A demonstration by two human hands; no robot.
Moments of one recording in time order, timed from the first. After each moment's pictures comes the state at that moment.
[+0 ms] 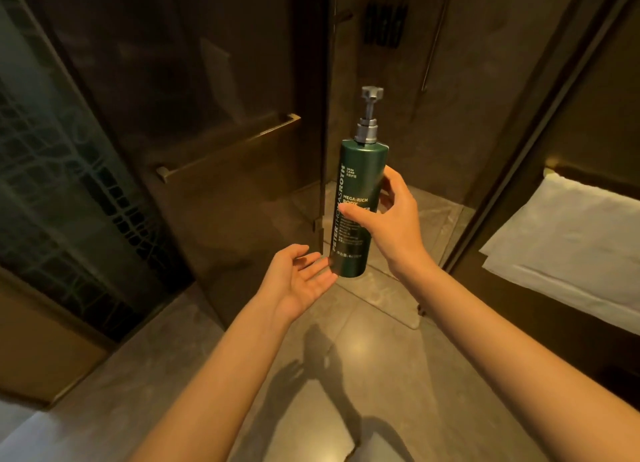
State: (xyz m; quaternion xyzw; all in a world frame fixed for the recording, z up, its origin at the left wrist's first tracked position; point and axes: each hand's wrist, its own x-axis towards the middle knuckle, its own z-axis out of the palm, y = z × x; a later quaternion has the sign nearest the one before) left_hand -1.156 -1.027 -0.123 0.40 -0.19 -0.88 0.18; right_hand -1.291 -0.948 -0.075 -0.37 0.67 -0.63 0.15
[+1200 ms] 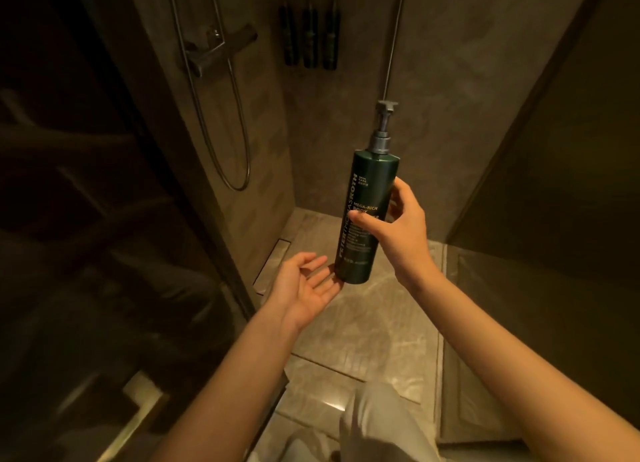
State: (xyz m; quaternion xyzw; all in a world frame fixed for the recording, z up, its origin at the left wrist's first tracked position) left_hand -1.727 -1.489 -0.134 0.40 -0.20 -0.89 0.05; right_hand -1.847 -1.389 -0.105 -0.24 0.70 -0.67 0.10
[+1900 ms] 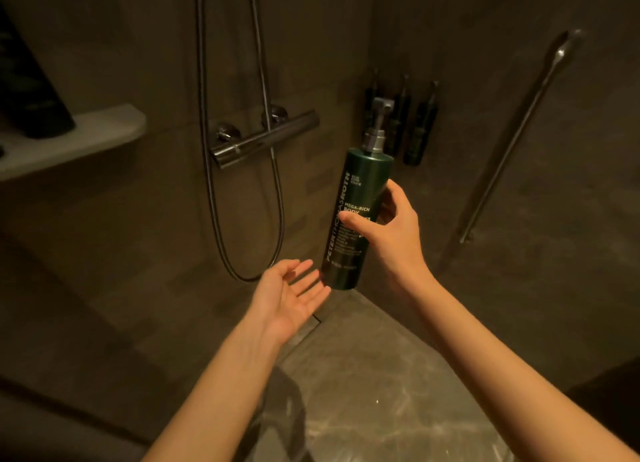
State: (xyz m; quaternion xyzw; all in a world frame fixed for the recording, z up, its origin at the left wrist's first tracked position) left_hand -2.006 -1.682 -0.071 0.41 -0.16 -0.85 0.29; right_hand -2.162 -1.643 -0.041 -0.43 0.61 -0.64 0.20
